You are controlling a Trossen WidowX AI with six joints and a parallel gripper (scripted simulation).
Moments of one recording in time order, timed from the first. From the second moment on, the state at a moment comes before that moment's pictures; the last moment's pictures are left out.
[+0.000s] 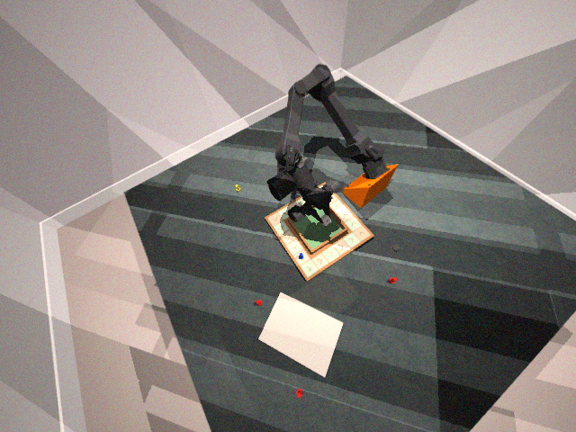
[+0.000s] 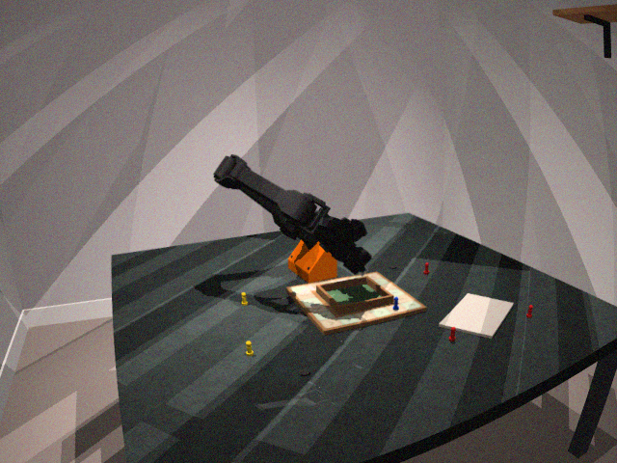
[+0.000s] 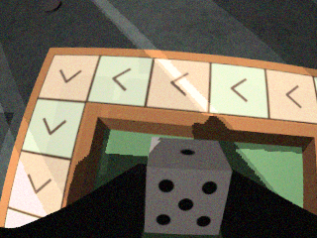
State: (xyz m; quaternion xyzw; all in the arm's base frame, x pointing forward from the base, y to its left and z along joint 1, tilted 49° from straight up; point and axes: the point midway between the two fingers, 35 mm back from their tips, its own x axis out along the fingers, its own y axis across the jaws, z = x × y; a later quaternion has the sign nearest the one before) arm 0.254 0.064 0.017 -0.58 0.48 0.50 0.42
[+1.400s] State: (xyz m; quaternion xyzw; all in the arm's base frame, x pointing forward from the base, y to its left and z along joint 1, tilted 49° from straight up) arm 0.253 0.100 0.081 -0.57 0.42 0.54 0.46
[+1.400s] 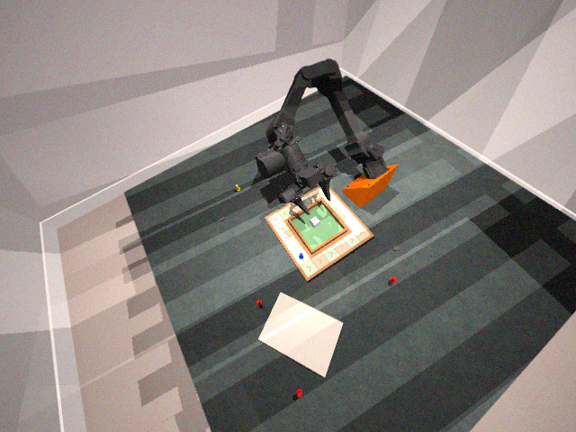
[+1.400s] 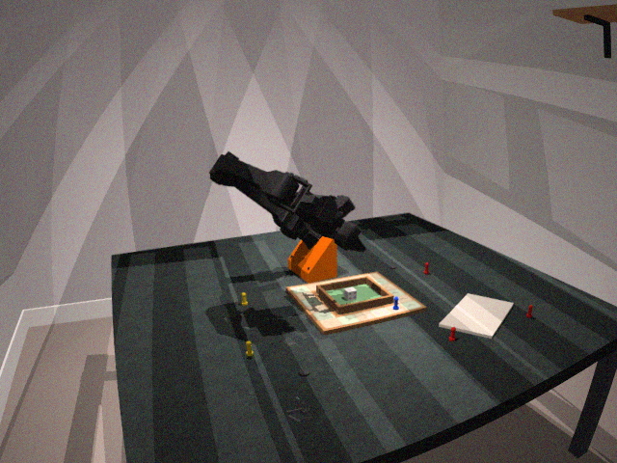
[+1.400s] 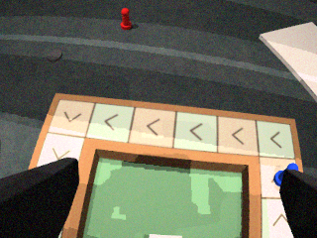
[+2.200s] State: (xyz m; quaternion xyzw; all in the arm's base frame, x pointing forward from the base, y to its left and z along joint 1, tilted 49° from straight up) arm 0.294 0.106 0.027 -0.63 0.63 0.12 0.44
